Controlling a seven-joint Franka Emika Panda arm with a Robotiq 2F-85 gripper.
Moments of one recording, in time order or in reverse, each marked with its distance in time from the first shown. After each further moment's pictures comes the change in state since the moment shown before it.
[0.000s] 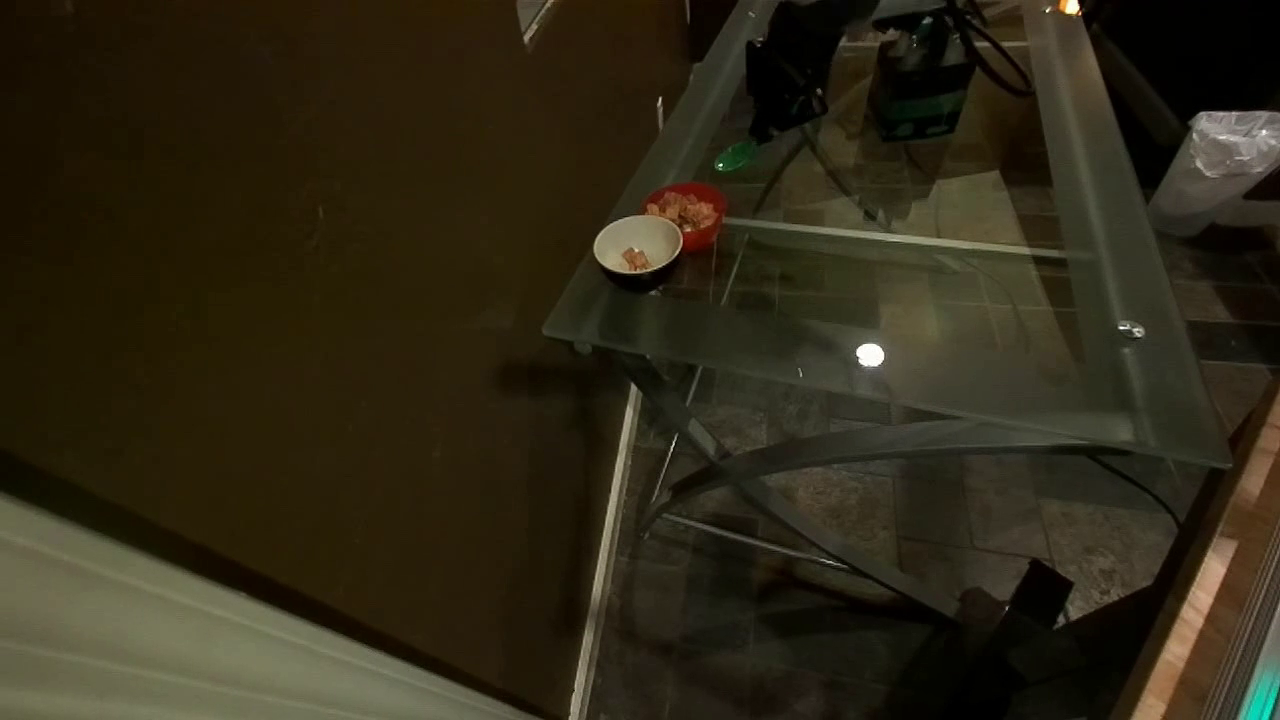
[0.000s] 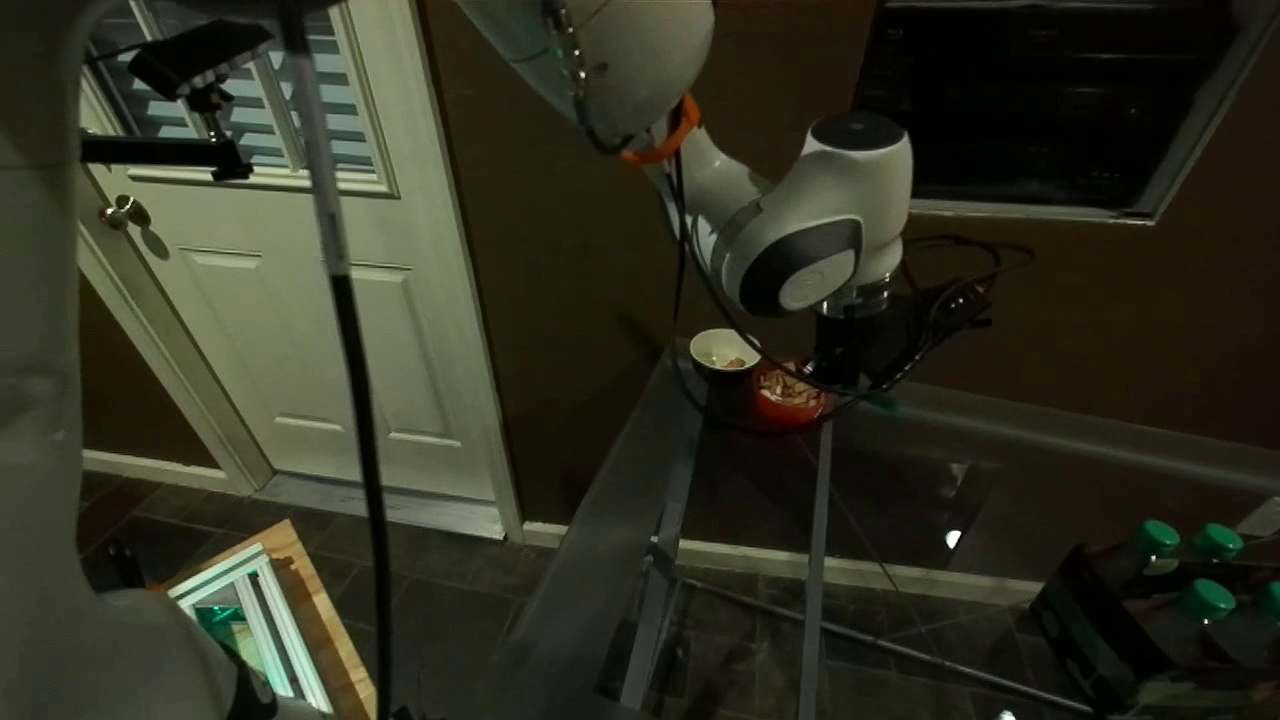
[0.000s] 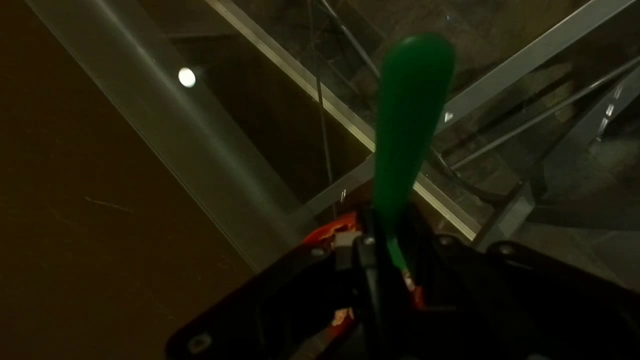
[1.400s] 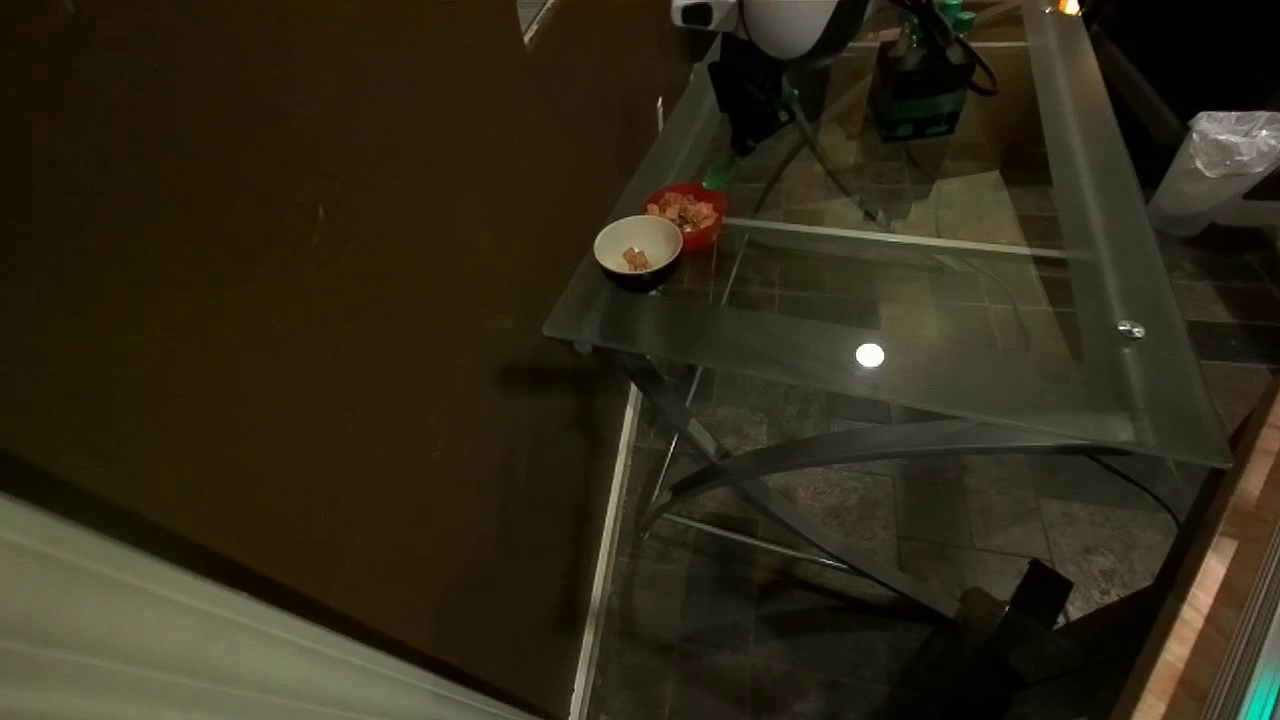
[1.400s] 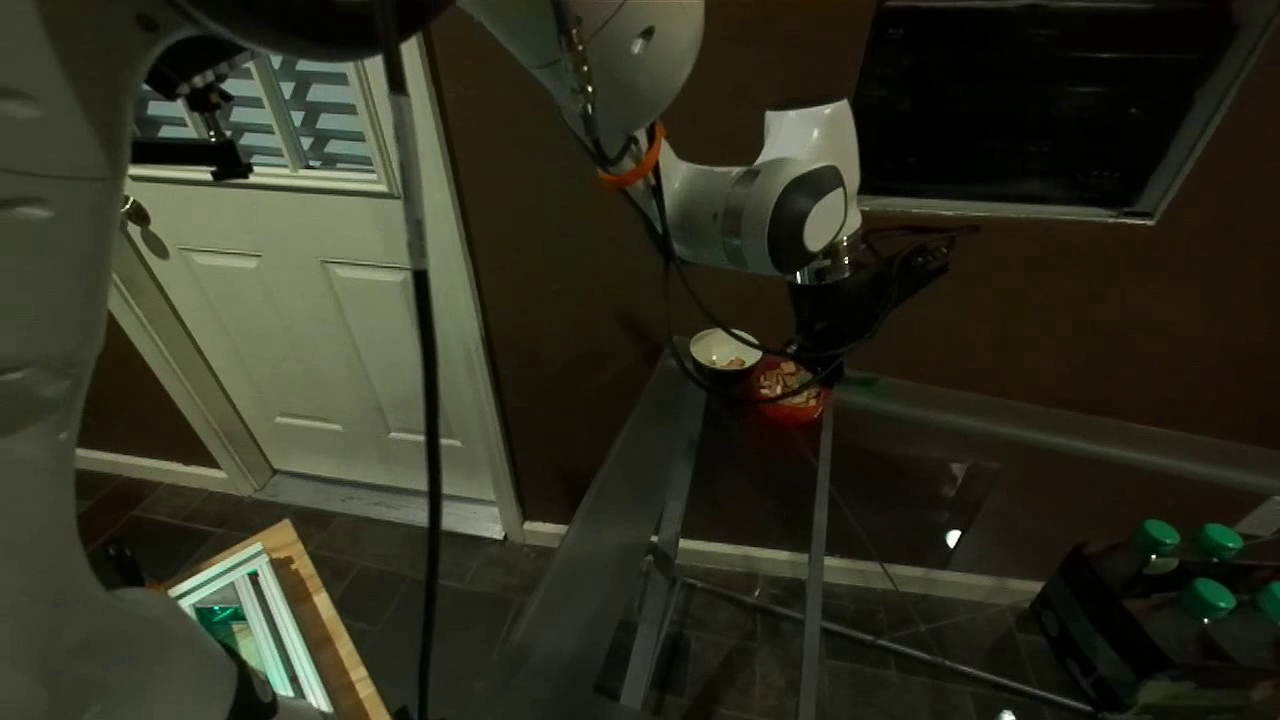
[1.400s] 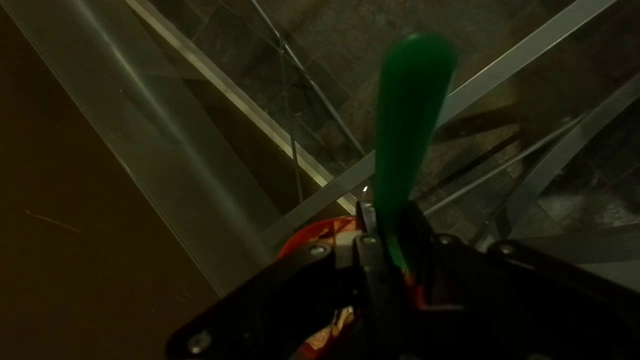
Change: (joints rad) arm 0.073 0.074 -0.013 0.157 -0.418 -0.212 0.377
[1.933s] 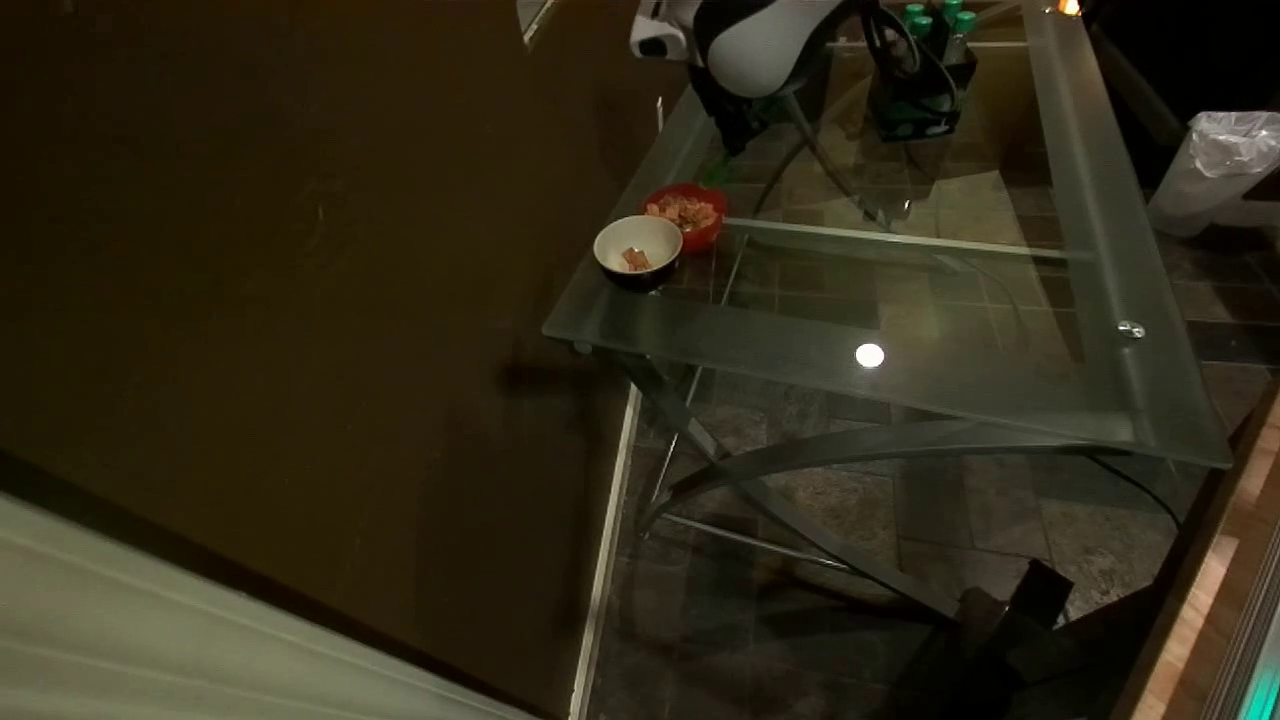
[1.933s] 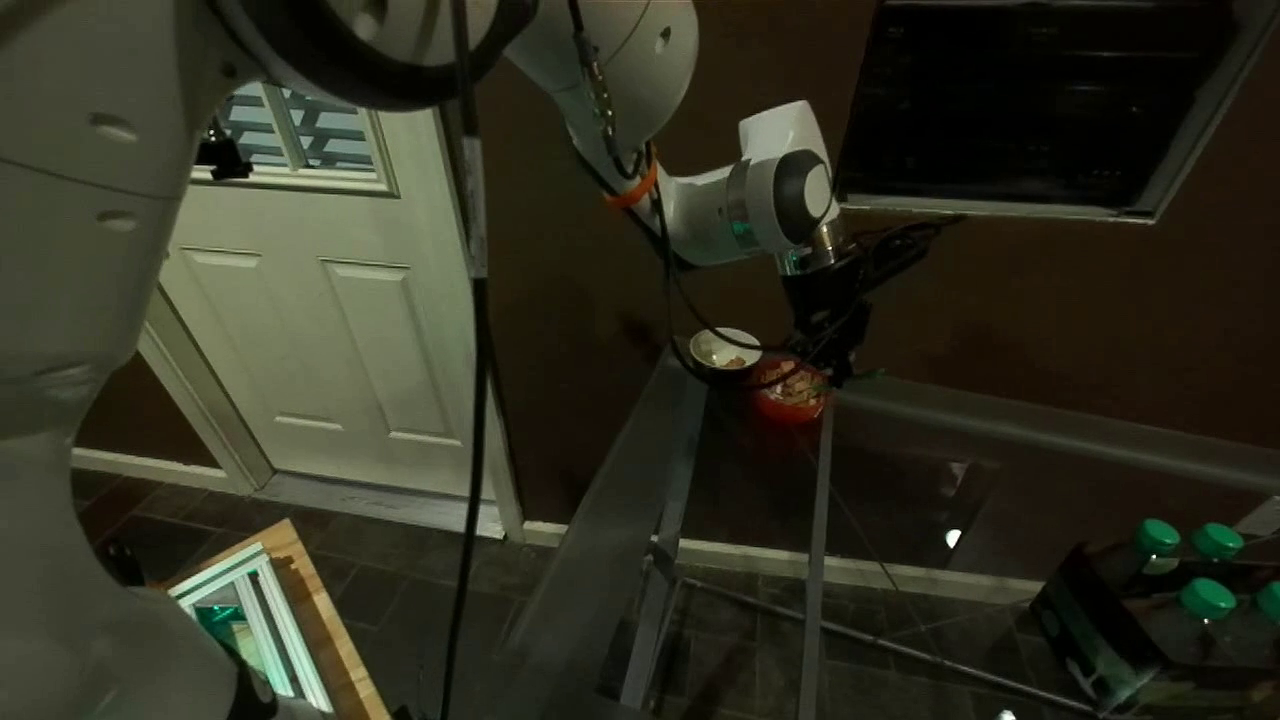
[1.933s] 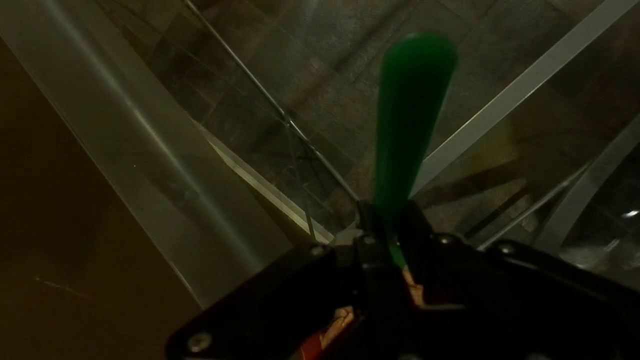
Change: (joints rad) arm 0.095 0.110 -0.050 0.168 -0.241 -0.165 0.308
